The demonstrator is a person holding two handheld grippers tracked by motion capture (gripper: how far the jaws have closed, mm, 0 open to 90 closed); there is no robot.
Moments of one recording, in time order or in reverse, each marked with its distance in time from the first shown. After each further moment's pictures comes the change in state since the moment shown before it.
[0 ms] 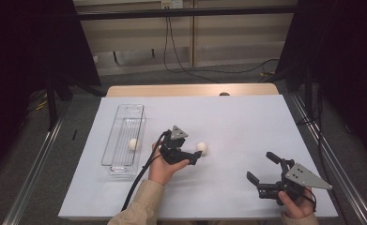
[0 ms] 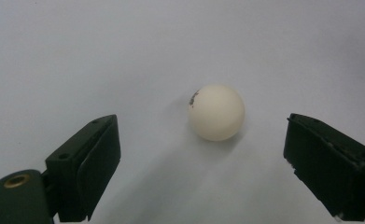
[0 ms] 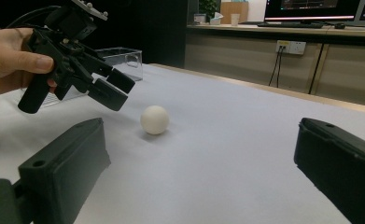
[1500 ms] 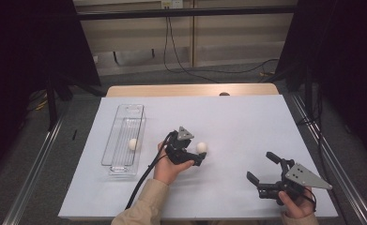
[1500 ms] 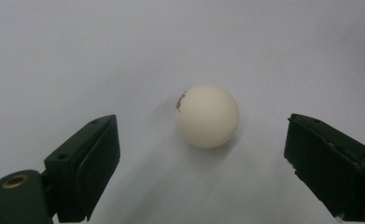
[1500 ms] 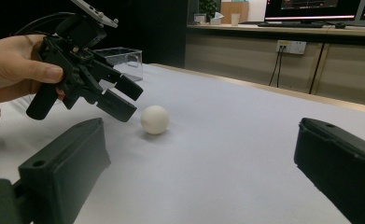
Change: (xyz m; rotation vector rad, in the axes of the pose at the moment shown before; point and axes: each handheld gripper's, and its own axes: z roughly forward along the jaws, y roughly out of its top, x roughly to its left) left arm -0.007 0.002 0.016 0.027 -0.007 0.028; right arm -0.001 0.000 0.000 0.002 0.002 0.001
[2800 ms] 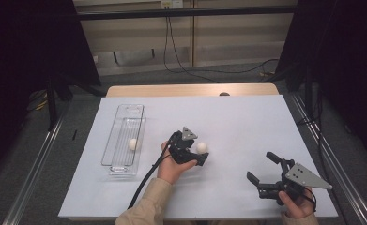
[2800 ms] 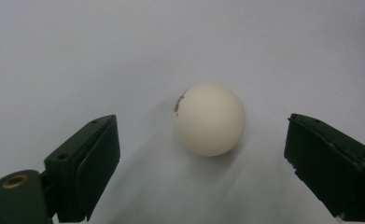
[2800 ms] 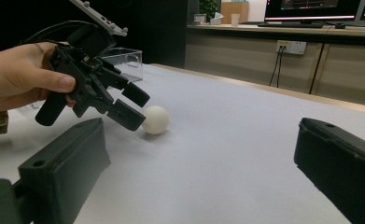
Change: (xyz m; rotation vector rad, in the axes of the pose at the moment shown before) left arm -0.001 0.000 0.015 0.020 0.009 0.004; right arm 0.000 0.000 0.000 -0.001 0.000 0.002
